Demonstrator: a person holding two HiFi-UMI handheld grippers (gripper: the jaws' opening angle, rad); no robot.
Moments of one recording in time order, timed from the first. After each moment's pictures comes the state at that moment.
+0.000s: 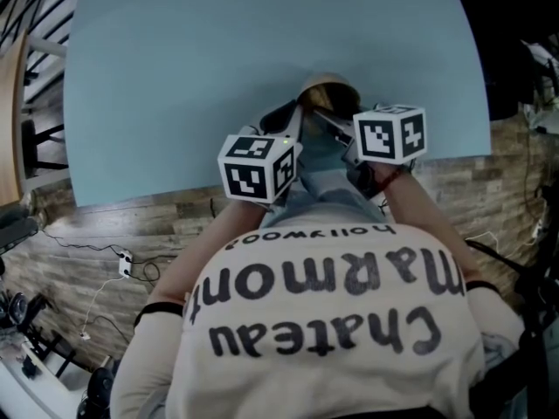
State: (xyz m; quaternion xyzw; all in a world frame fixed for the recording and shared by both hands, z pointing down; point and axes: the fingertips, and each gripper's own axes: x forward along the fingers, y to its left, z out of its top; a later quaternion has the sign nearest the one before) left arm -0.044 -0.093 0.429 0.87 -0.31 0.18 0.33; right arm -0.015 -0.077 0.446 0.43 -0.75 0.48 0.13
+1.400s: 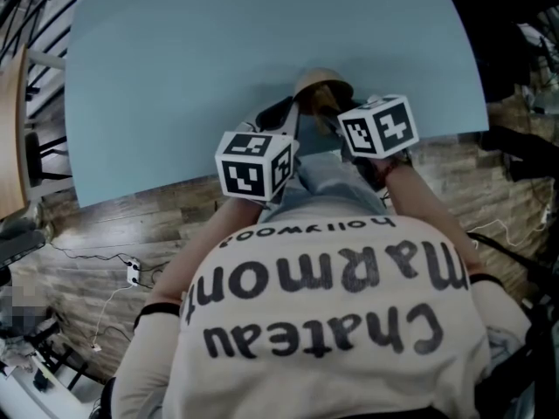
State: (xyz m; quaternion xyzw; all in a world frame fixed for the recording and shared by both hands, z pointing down) left arm -0.041 -0.065 0.416 0.89 -0.29 0.20 0.28; right arm 0.013 -0.037 0.465 0.47 -0.73 0.41 0.28
